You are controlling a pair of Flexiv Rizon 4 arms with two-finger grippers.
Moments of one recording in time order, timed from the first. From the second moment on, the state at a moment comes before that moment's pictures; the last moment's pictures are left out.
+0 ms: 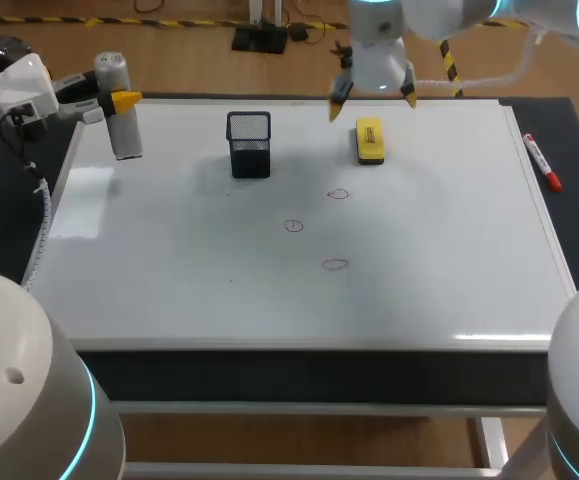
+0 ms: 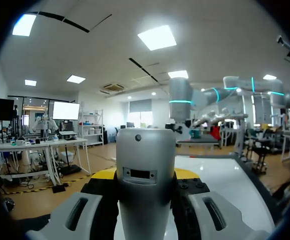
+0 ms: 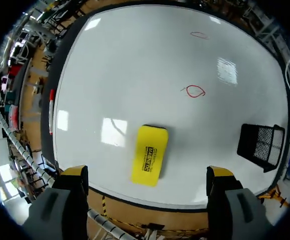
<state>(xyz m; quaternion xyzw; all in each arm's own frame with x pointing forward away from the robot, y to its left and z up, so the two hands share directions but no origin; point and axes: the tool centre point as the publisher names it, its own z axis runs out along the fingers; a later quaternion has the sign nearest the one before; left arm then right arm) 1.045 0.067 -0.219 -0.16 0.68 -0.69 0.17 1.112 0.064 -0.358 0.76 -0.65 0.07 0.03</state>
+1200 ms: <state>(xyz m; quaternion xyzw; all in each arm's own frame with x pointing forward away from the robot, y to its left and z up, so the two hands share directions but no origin) 1.045 0.067 -0.219 -0.16 0.68 -0.69 0.17 1.109 0.066 -0.392 0.70 -0.71 -0.04 0.05</state>
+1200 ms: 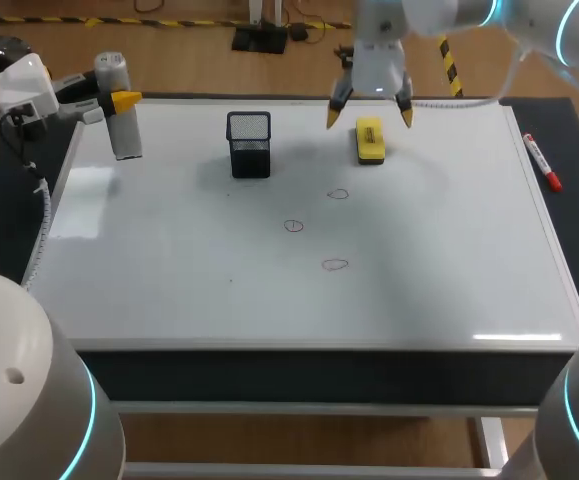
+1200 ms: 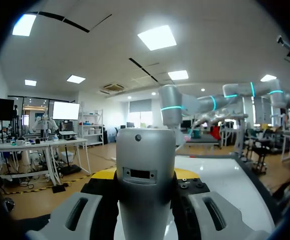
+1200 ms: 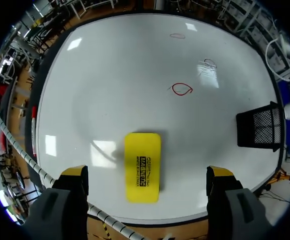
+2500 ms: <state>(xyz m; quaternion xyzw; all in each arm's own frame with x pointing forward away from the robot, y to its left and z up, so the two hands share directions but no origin) 1.045 0.067 -0.219 -0.16 0.68 -0.69 0.17 1.116 0.066 -0.426 0.68 -0.73 -0.03 0.03</state>
